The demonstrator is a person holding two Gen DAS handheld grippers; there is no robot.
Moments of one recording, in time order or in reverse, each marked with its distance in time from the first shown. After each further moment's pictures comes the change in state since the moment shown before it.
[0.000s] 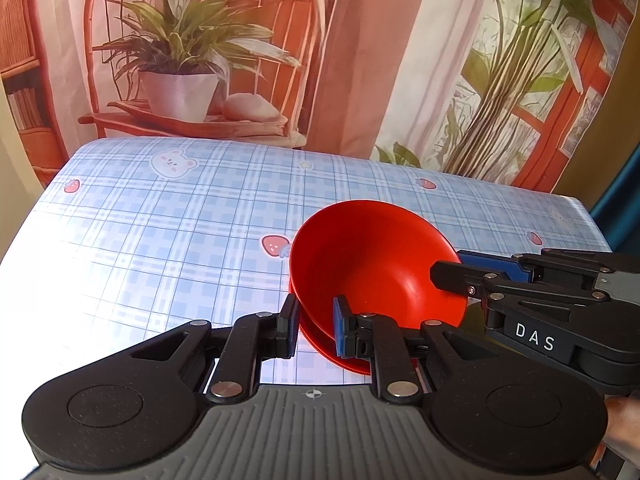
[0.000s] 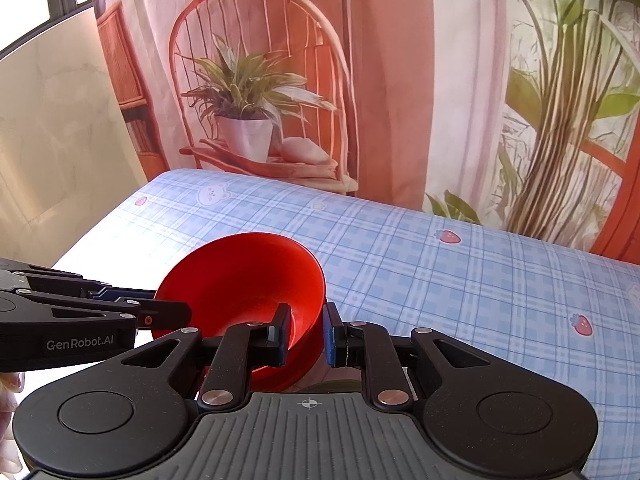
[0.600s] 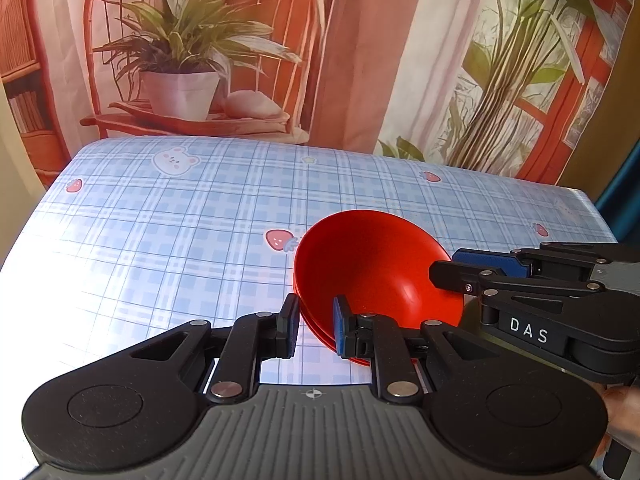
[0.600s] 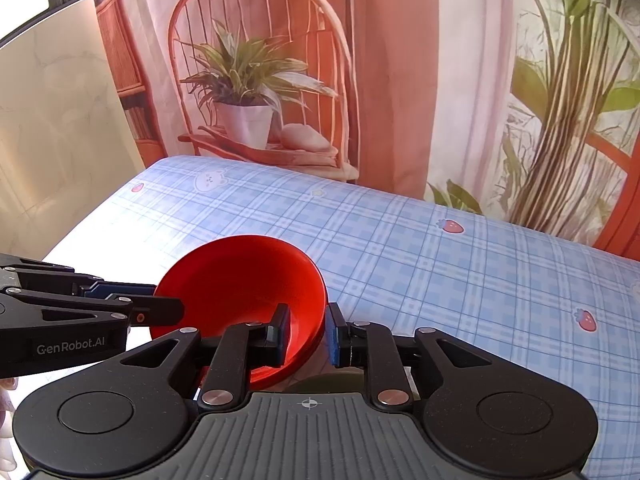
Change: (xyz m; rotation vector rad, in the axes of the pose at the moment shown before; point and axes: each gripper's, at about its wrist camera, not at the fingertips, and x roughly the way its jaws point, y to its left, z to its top) left arm 0.002 -0.002 -0.005 0.016 -0.003 0.018; right arm 0.009 -0.001 -0.001 -0.010 0.032 -0.004
